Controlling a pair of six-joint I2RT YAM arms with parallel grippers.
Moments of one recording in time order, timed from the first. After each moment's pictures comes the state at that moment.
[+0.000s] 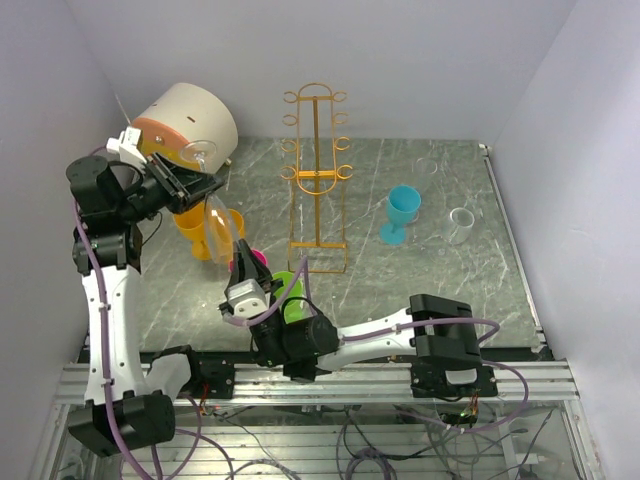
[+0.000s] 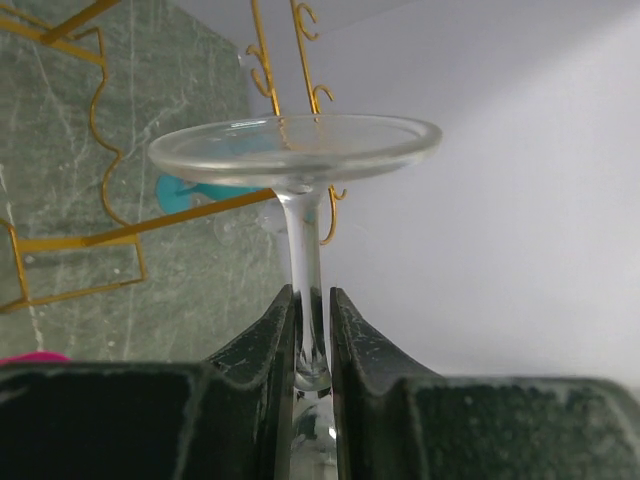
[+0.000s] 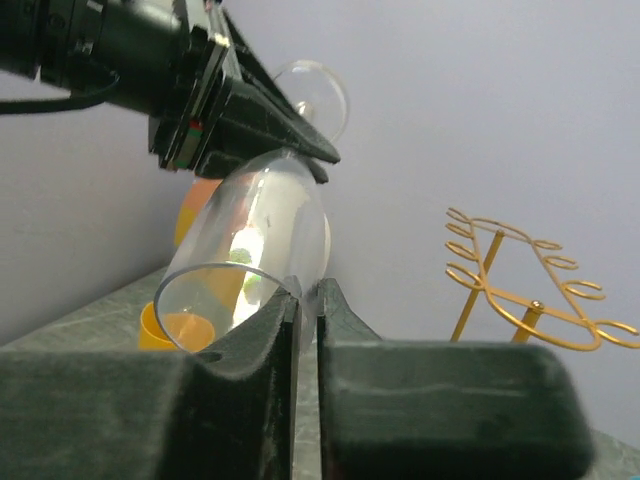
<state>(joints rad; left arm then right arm) 0.23 0.97 1.13 -0.28 0.96 -1.08 1.59 1.92 1.30 1.52 0.90 -1.10</state>
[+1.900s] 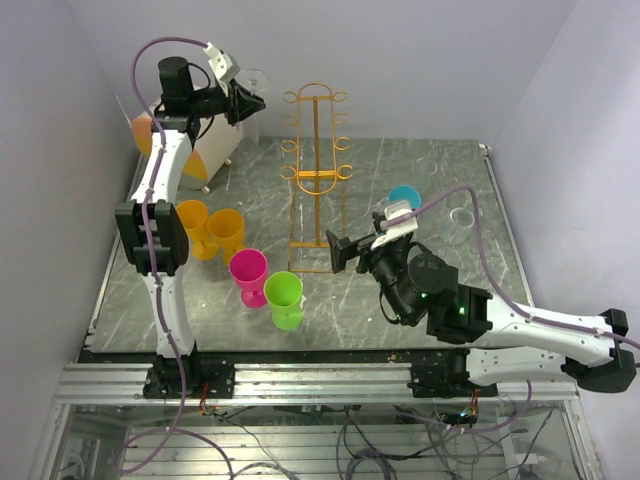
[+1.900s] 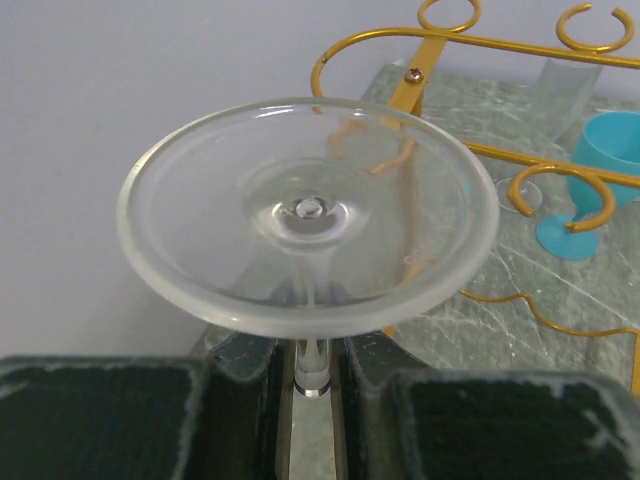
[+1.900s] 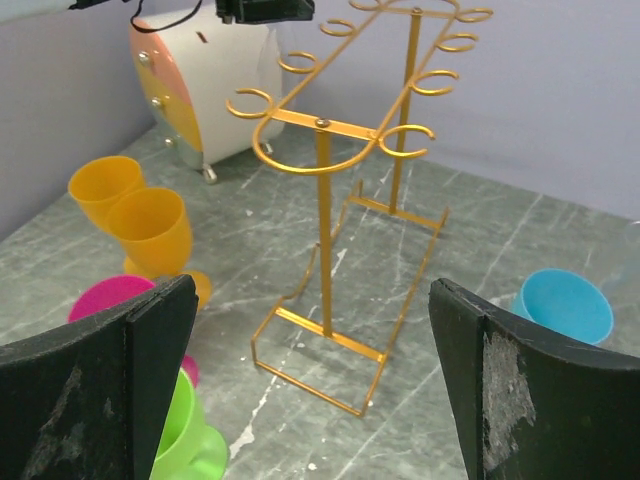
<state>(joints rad) -0.03 2.12 2.11 -0.10 1.07 0.25 1.36 0.99 0.99 0.10 0.92 -0.07</state>
